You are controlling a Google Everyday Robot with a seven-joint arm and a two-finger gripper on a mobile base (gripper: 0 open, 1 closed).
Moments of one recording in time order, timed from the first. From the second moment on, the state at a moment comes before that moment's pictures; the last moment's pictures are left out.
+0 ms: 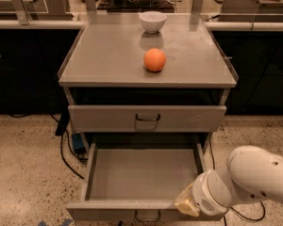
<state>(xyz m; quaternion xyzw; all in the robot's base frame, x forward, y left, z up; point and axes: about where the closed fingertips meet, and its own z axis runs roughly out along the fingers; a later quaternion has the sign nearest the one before) 0.356 -0.127 0.638 -0.44 0.87 0.18 0.16</state>
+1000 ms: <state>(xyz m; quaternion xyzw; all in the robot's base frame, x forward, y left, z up) 0.335 -0.151 0.542 -0.34 0.92 0.14 0.14</state>
